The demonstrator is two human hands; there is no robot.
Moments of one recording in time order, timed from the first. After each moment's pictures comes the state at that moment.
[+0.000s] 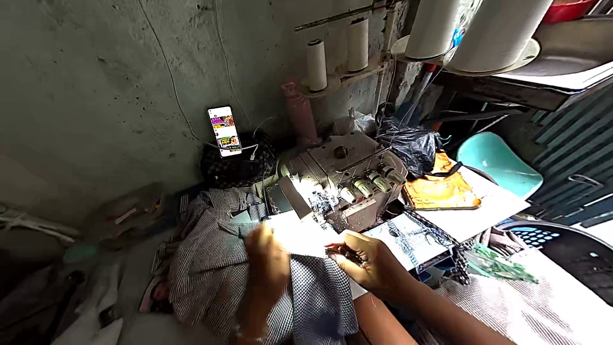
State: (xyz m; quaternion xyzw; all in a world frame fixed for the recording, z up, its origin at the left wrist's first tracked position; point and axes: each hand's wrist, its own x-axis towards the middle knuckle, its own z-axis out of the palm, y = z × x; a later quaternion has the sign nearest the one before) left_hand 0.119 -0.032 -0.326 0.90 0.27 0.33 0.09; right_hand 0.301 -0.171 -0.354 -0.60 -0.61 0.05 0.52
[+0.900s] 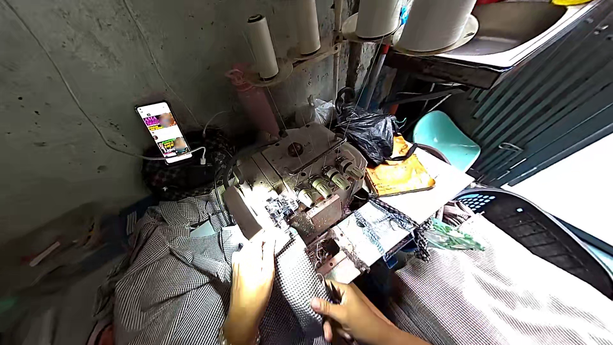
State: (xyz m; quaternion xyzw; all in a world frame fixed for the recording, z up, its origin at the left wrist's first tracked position) left_hand 0.163 -0.047 -0.348 0.88 0.35 0.25 0.20; right_hand 0.262 -0.219 -0.406 -0.48 -0.17 0.60 0.62
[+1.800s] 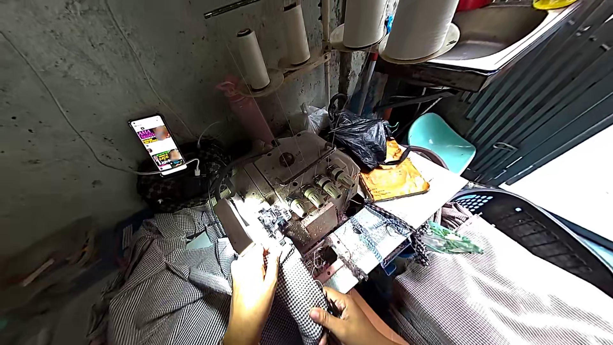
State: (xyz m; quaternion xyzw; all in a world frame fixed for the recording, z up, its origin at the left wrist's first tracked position) left_hand 0.172 -0.048 -0.344 0.89 0.34 0.22 0.20; right_hand 0.257 -0.222 -0.418 -0.51 -0.23 0.52 0.65
